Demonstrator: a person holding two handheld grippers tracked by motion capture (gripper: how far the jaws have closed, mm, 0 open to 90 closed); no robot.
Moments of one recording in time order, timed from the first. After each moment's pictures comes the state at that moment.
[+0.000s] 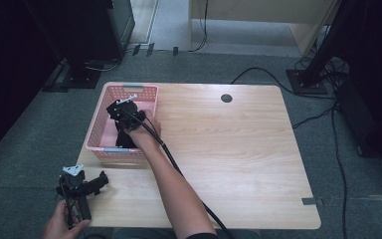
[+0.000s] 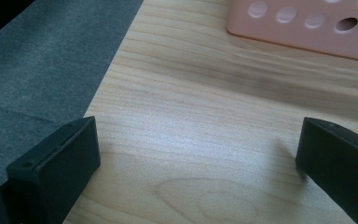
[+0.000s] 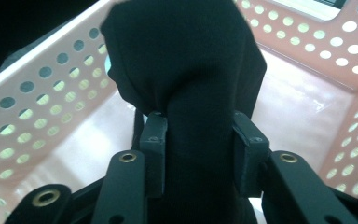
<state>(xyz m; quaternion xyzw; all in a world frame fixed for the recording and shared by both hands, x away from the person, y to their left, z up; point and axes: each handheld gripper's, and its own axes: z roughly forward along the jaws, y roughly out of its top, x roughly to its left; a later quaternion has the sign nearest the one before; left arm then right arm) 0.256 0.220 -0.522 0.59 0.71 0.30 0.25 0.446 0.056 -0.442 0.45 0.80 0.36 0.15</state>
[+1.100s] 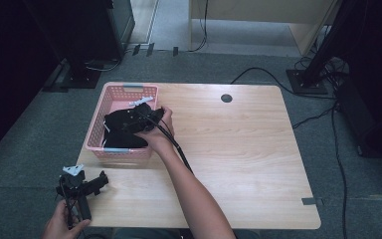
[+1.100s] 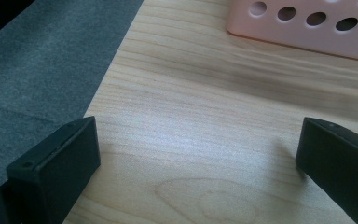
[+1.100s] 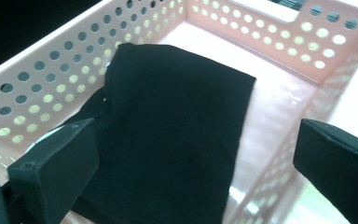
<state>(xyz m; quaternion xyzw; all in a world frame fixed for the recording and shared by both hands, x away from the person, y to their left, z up) 0.256 0.220 -0.522 0.59 0.71 0.30 0.25 0.429 0.010 -0.434 0.43 0.80 0.39 0.15</state>
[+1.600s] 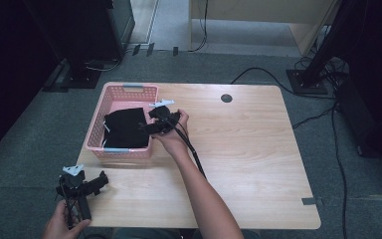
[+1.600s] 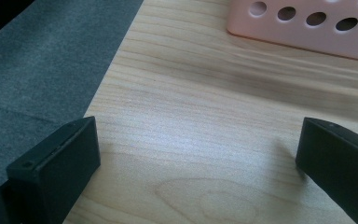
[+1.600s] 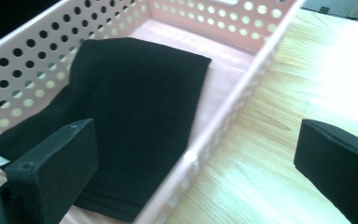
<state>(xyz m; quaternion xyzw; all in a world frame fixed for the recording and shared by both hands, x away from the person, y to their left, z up) 0.256 0.220 -0.522 0.59 0.71 0.30 0.25 0.425 -0.040 -0.446 0.47 0.77 0.41 0.15</state>
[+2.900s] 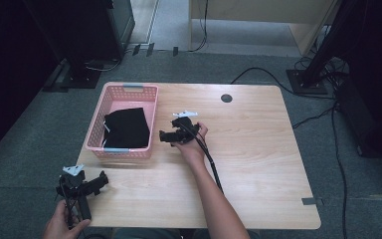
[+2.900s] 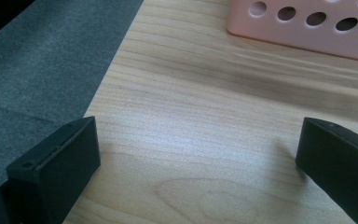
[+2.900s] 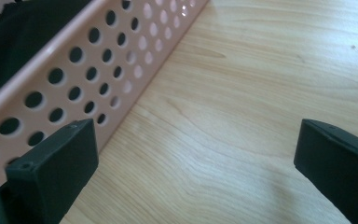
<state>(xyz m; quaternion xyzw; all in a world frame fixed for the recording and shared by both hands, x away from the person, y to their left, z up) 0.256 0.220 -0.522 0.59 0.71 0.30 0.25 0.417 -0.100 -0.495 0.53 0.74 0.40 0.13</state>
